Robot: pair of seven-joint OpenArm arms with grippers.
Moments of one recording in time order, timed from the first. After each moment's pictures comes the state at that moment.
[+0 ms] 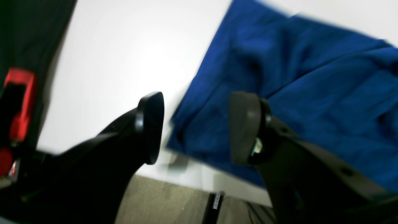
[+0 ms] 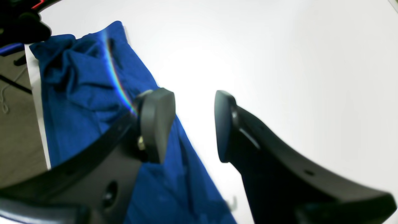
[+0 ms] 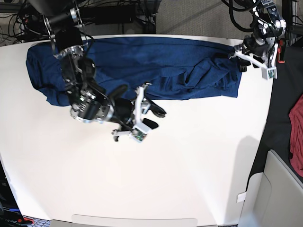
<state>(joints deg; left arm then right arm) 24.0 -7.6 -29.6 114.7 -24.9 -9.6 58.1 13.3 11.4 -16.1 98.0 32.6 38.8 -55.0</state>
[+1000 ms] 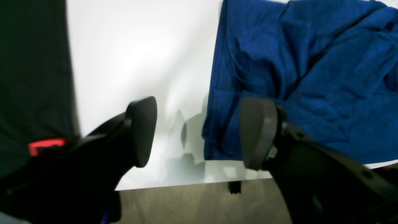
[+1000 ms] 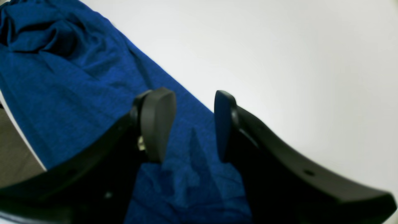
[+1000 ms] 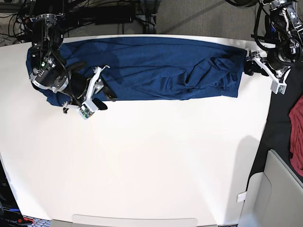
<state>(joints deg) 15.8 -21.5 -33.6 101.4 -40.3 -26.0 74.7 -4.2 17.6 1.9 109.1 32.1 38.7 -55.6</state>
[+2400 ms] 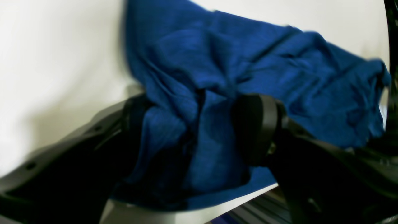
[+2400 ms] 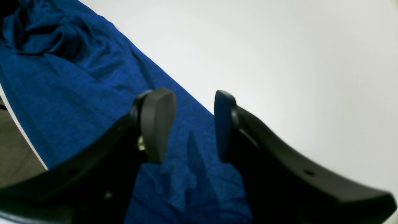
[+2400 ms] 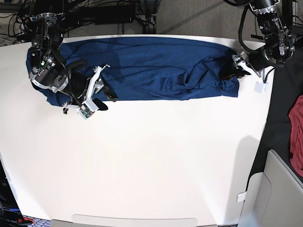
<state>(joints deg) 11.8 -16.4 -28.4 85.2 -56.7 -27.2 70.1 -4.3 17.6 1.9 110.4 32.3 38.7 -55.5</state>
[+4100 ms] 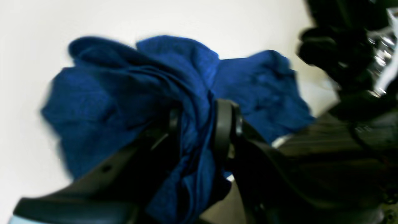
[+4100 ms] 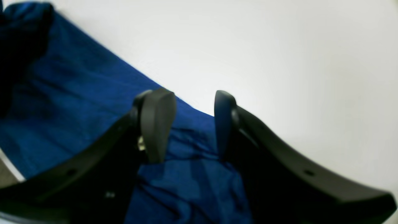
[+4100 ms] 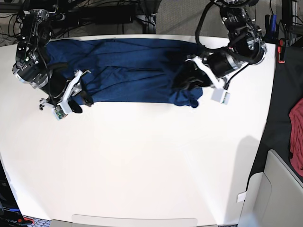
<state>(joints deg) 11.9 3.1 -19.0 116.4 -53.4 -26.1 78.2 -6.9 18.0 14.0 110.4 32.3 38.8 -55.3</state>
